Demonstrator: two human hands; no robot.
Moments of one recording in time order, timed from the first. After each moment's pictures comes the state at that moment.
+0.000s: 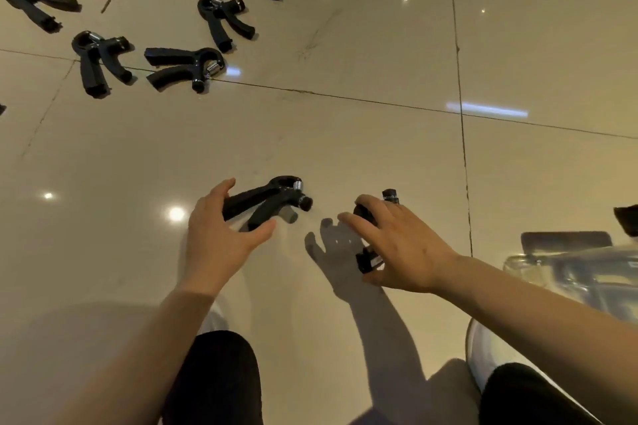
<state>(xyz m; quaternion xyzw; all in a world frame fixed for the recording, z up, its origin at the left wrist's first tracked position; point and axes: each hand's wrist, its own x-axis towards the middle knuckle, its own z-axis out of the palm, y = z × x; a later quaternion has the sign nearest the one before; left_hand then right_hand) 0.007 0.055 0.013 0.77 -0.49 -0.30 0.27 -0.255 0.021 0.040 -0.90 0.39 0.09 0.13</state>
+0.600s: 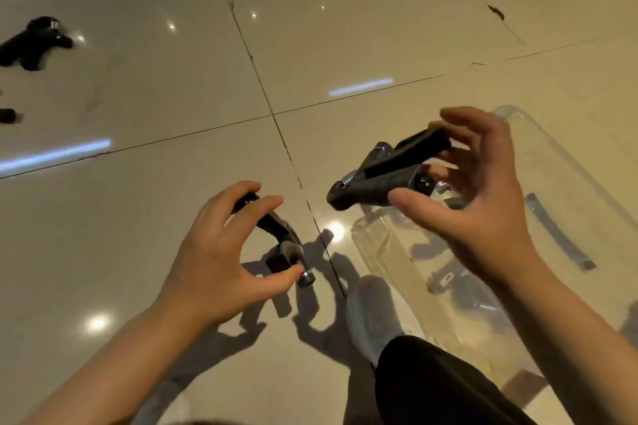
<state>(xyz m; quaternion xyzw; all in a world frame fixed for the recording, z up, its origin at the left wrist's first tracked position) -0.208 0.032 0.097 0.40 -0.86 -0.25 0.21 -0.452 0.103 0.162 -0.52 0.65 -0.49 0.25</state>
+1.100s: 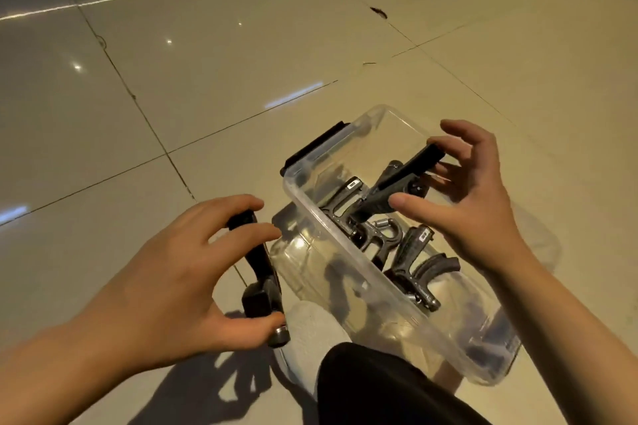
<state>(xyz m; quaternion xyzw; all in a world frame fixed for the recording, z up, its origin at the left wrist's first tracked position) -0.309 0.027 0.153 0.16 -0.96 -0.20 0.14 -0.568 0.167 0.163 -0.39 0.75 -0.50 0.20</state>
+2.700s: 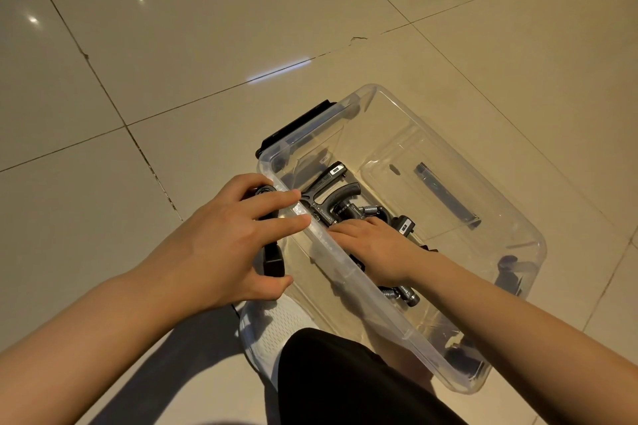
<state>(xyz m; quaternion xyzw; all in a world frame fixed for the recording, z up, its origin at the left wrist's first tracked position) -0.374 0.018 0.095 0.09 -0.98 -0.14 0.11 -0.608 0.167 -0.002 -0.74 0.65 0.06 0.17</state>
